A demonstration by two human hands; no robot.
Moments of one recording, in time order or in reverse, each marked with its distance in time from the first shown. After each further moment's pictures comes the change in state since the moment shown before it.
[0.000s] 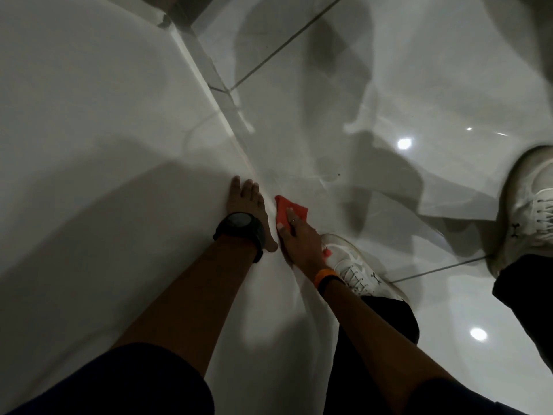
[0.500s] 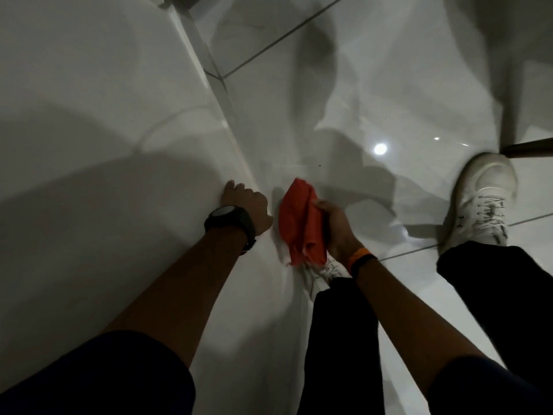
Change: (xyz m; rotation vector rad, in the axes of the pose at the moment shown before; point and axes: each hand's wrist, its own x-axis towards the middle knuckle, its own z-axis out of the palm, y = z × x) left_hand -0.039 0.013 -0.002 -0.520 0.130 0.063; right_hand -0.051 -0.013 -0.110 1.077 -0.113 0.425
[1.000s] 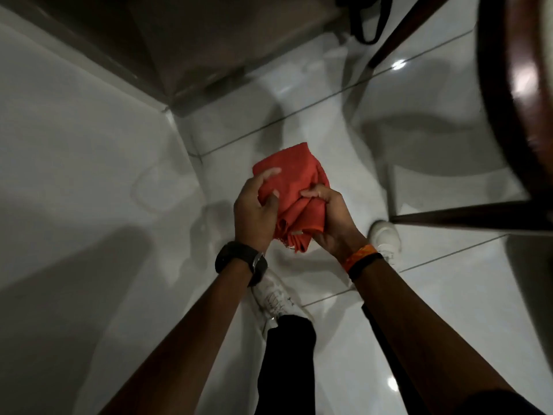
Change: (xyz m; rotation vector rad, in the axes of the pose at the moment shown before) left_hand -0.139 0.070 -0.152 -1.604 0.812 0.202; right_hand -0.200 -0.189 0.075 0.010 -0.240 -0.298
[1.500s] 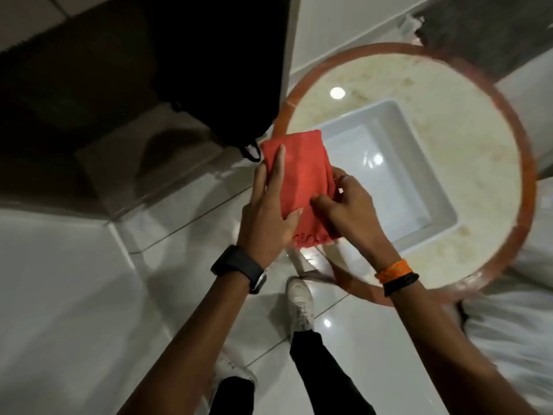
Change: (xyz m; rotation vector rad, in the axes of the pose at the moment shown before) left_hand -0.037 0.324 0.101 0.308 -0.237 0.525; right_hand -0.244 -0.297 0.040 -1.113 0.529 -0.709
